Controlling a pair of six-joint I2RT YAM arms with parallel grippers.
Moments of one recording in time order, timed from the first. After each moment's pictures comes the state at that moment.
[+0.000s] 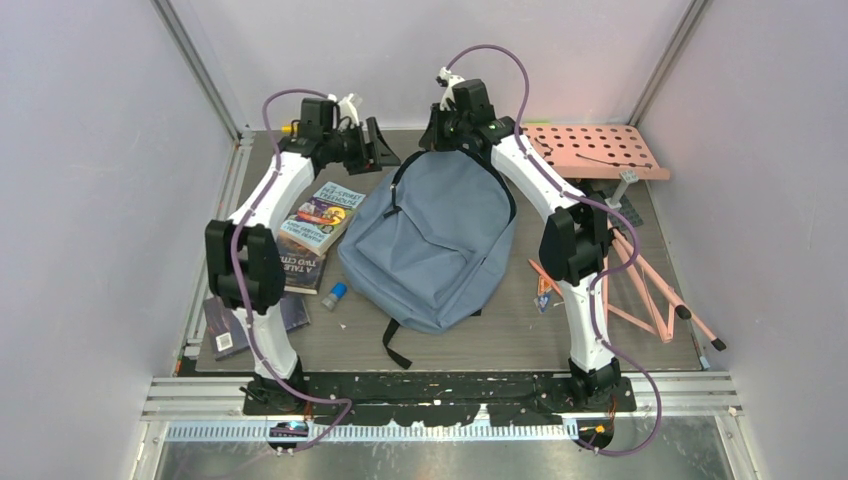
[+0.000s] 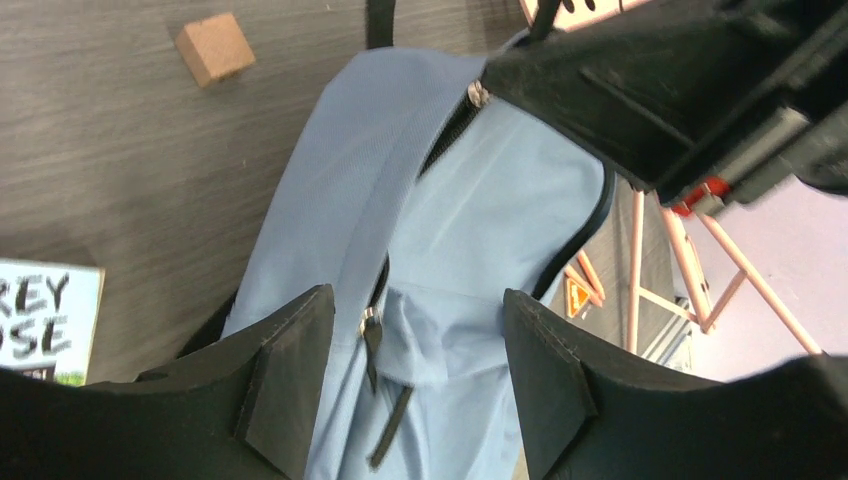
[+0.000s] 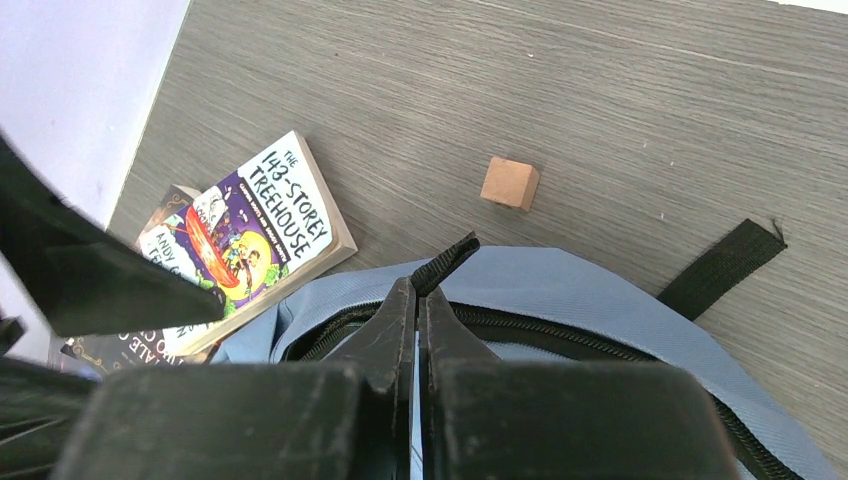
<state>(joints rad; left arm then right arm) -0.19 1.85 1.65 -0.45 0.59 -0.44 0.47 2.23 2.16 -0.45 -0.24 0.34</state>
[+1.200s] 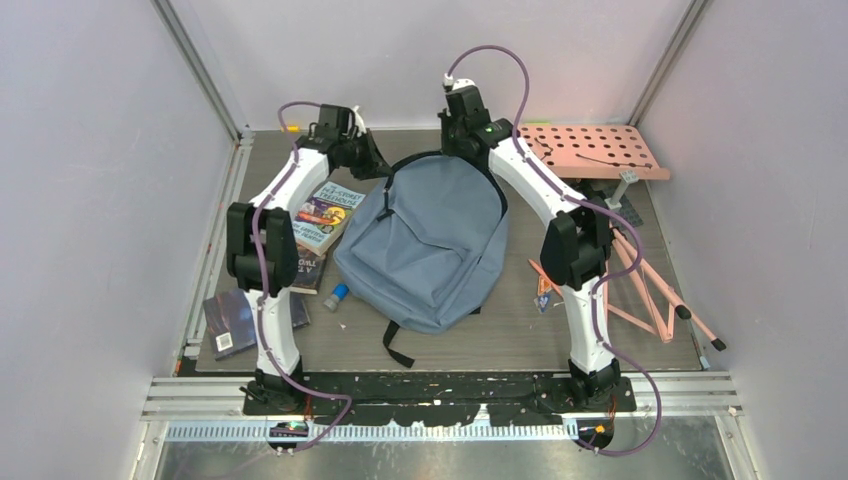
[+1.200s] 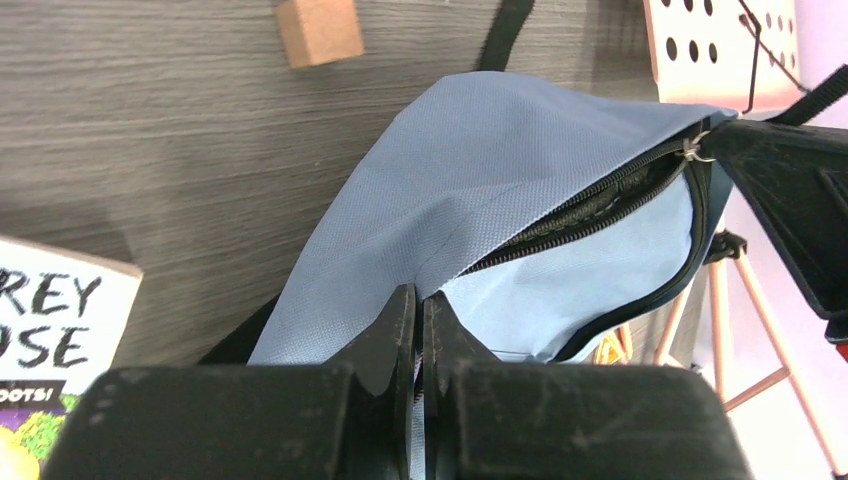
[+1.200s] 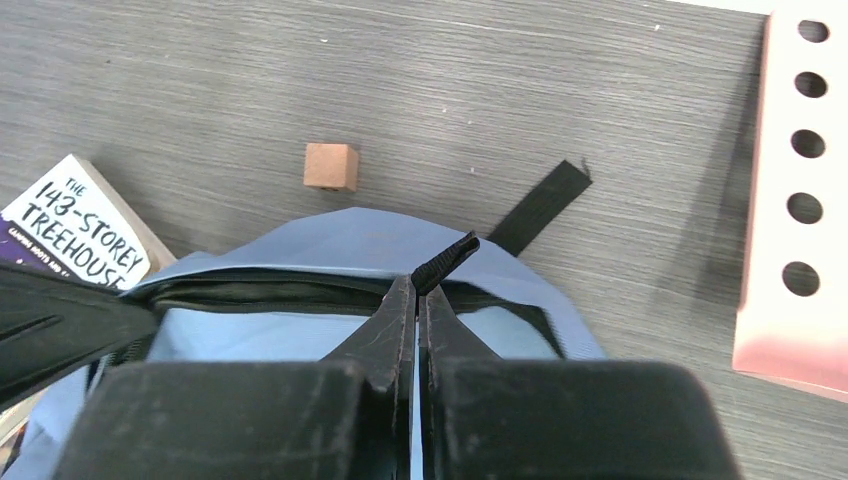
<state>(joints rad) -0.22 2.06 1.79 -0.52 0.44 -0.51 0.49 2.18 2.12 -0.55 0.15 0.25</state>
